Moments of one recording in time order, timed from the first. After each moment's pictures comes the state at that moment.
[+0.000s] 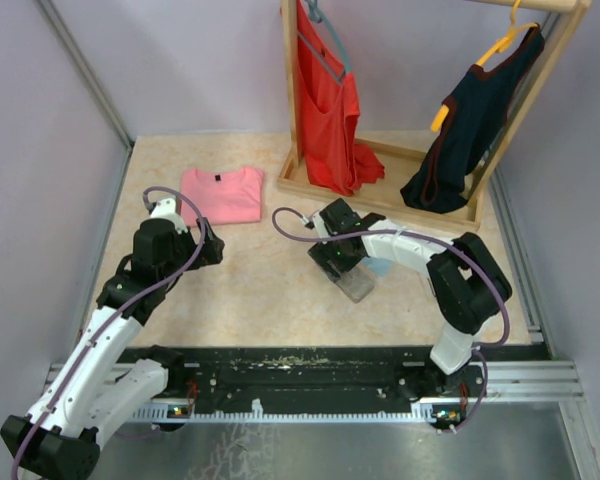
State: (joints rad) left arm -0.35 0.77 0.76 -0.50 -0.18 -0.40; right arm 0.67 1.71 1.10 -0.55 -0.02 -0.11
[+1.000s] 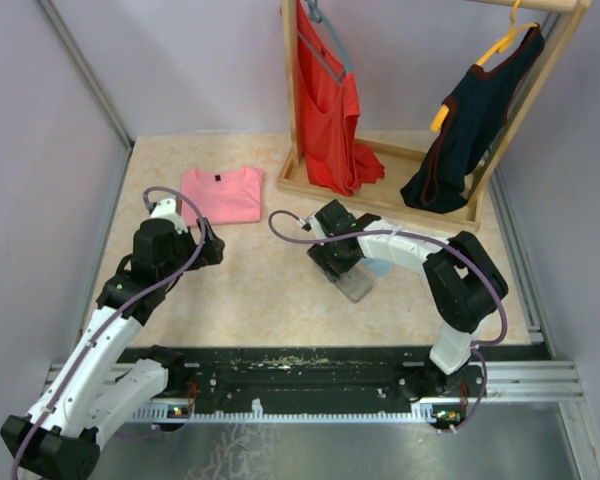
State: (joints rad) left arm -0.35 0.77 0.76 -0.50 -0.17 -0.40; right arm 0.69 1.73 1.11 -0.57 0.03 -0.11
